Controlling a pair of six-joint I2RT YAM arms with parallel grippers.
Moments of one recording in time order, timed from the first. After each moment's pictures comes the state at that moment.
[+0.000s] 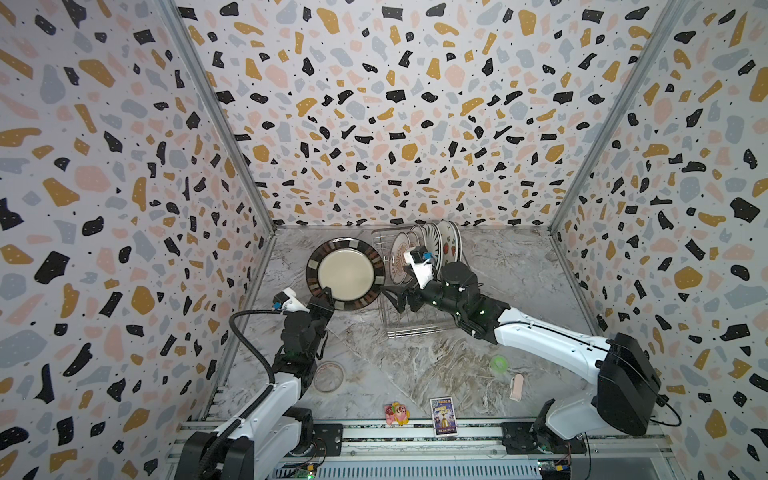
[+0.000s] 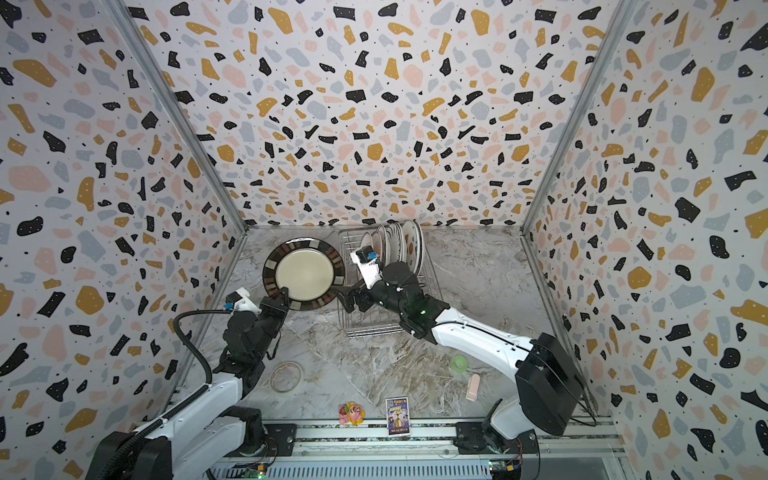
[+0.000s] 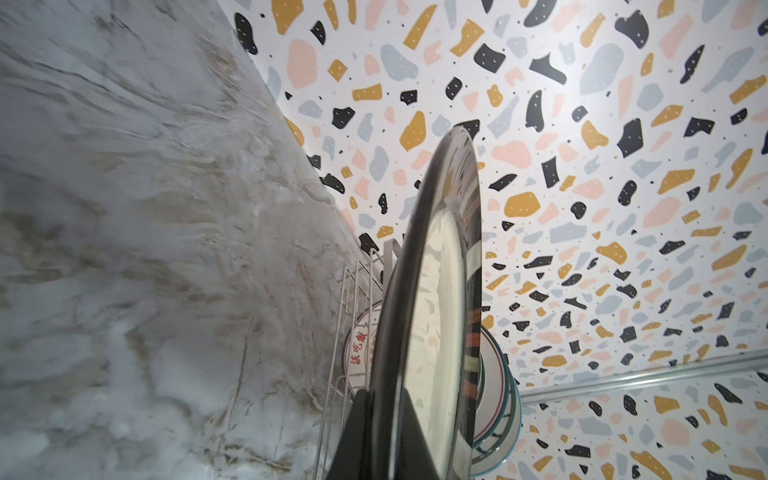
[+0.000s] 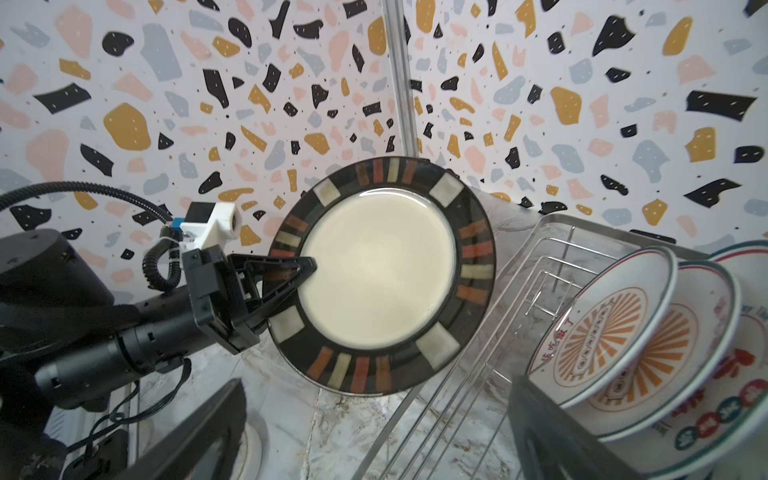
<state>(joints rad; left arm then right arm) -0.12 0.96 0.23 0.60 -0.02 -1.16 0.87 1.50 1.08 0.21 -0.14 0.16</state>
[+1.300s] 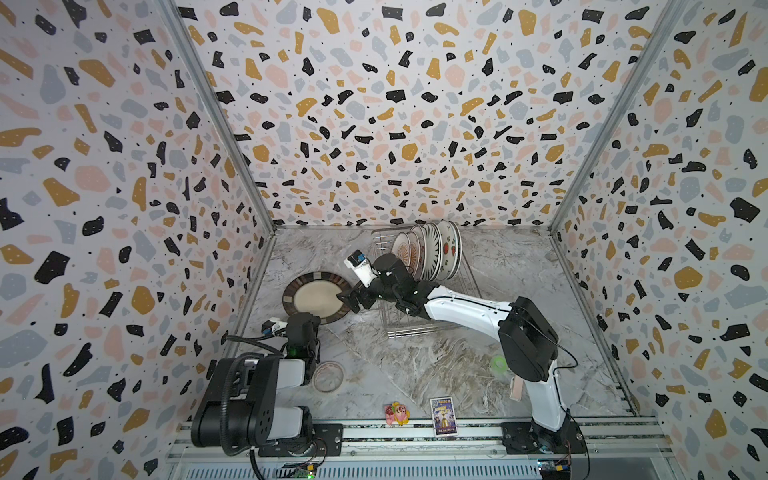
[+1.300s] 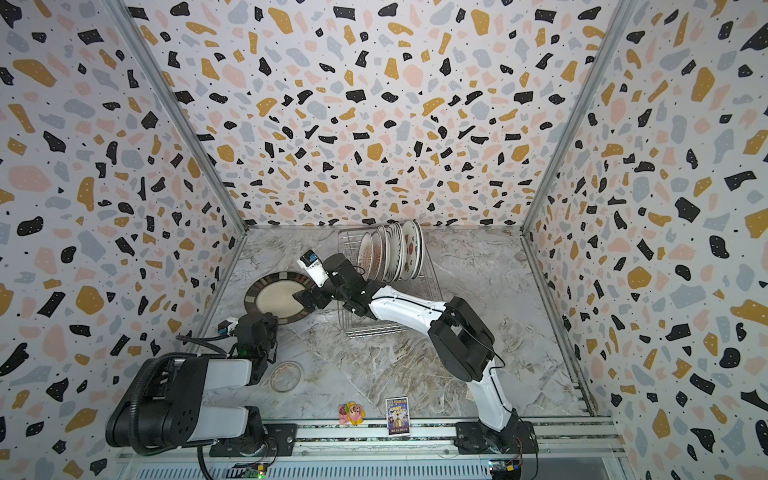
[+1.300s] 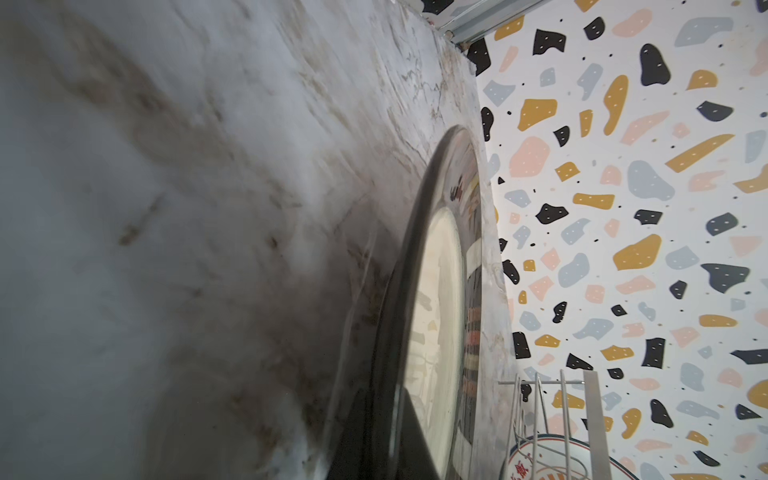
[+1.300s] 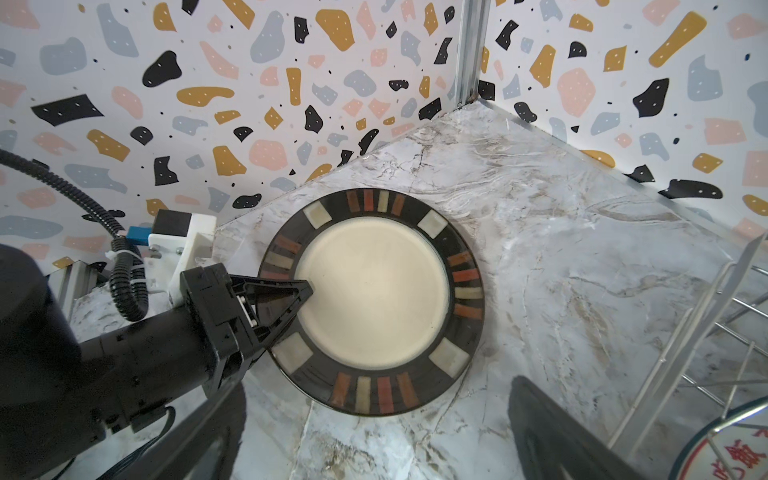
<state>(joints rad) 0.01 1.41 0.20 0.71 -0.22 -1.33 0.95 2.06 1.63 0.02 -0.19 0.05</state>
